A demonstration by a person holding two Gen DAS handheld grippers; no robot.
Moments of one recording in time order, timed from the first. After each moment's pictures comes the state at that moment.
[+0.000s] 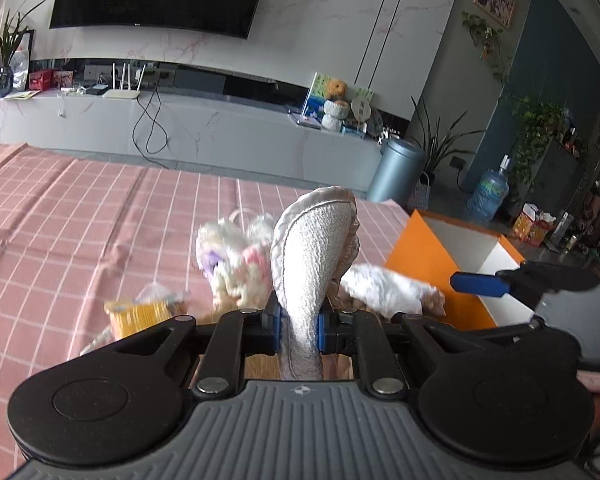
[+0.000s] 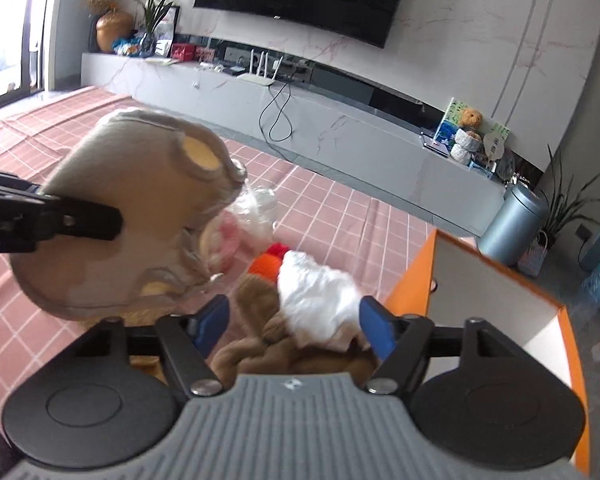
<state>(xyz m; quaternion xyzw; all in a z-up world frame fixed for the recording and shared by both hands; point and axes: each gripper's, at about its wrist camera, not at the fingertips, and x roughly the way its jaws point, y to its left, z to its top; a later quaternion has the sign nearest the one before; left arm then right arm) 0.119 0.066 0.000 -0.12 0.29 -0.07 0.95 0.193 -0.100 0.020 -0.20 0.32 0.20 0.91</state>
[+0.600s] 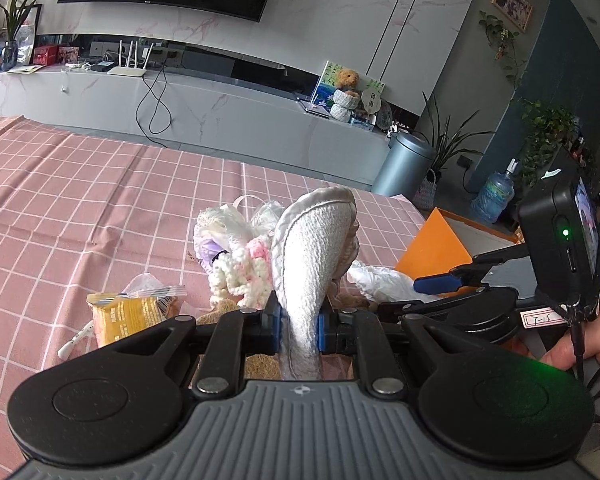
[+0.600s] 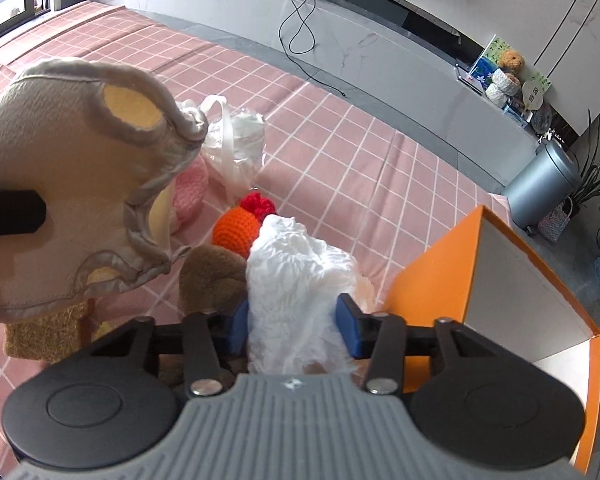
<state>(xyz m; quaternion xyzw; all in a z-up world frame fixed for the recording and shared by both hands) 0.141 0.073 -0.023 -0.15 0.31 -0.07 0.93 0.276 -0.086 -0.018 -0.25 0.44 0.20 0.84</state>
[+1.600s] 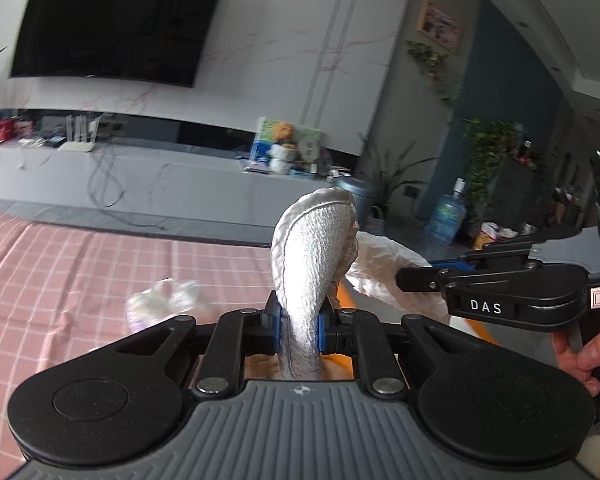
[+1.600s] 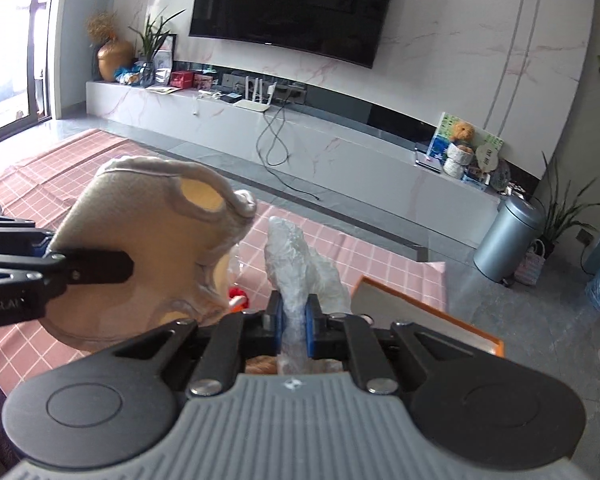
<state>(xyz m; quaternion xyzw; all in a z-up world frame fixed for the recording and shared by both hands) 0.106 0.006 0.056 -0.10 0.23 -0.15 0.96 0.173 -0.179 0.123 -0.16 0.31 0.21 0.91</state>
